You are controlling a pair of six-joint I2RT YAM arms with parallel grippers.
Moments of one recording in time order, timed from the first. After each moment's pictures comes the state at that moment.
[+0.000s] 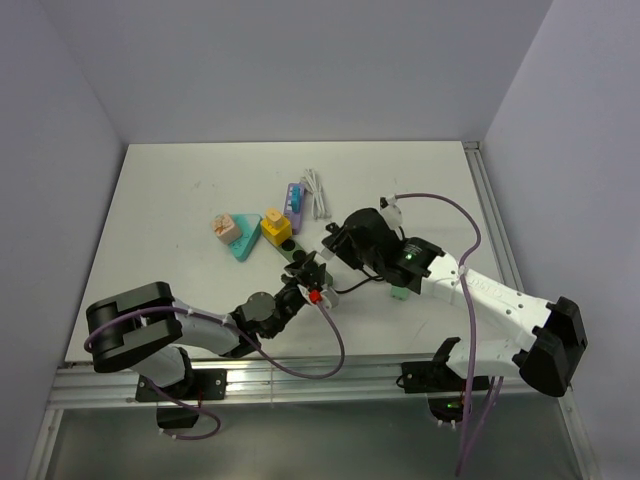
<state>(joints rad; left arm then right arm) -1.20 1.52 0.37 1.28 -0.43 0.70 0.85 1.21 0.99 -0.48 0.32 1.32</state>
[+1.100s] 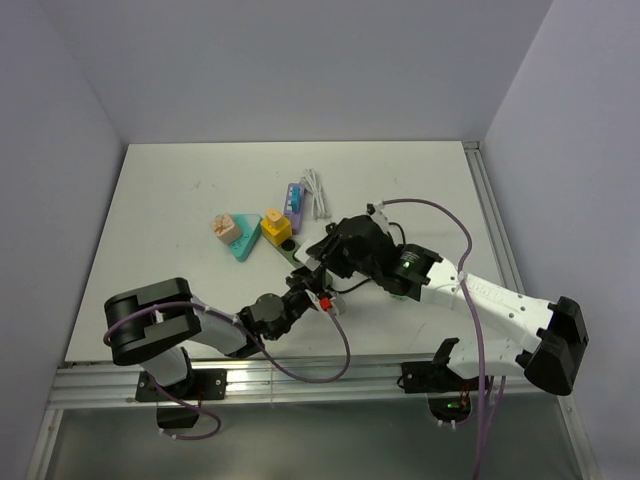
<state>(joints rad) -1.20 1.61 0.38 1.30 -0.42 0.79 0.91 1.19 0.99 -0.46 0.26 1.36</state>
